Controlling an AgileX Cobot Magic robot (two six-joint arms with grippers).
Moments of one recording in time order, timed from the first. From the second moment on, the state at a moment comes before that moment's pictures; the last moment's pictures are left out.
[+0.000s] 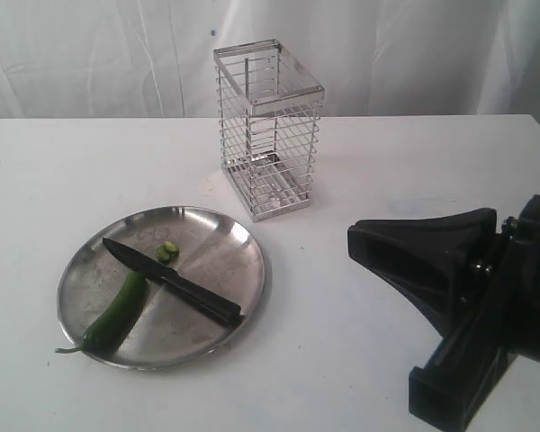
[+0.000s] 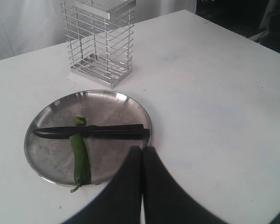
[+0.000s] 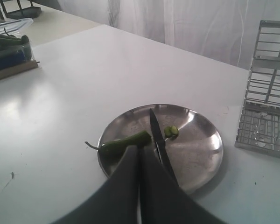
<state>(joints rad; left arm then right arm) -0.02 0.07 -0.60 -0.58 1.05 0.47 0.88 0.71 -0.50 0.18 0.12 -0.05</state>
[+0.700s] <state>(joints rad) -0.02 0.07 -0.60 -0.57 1.05 0.47 0.46 0.06 -0.03 0.11 0.11 -0.11</state>
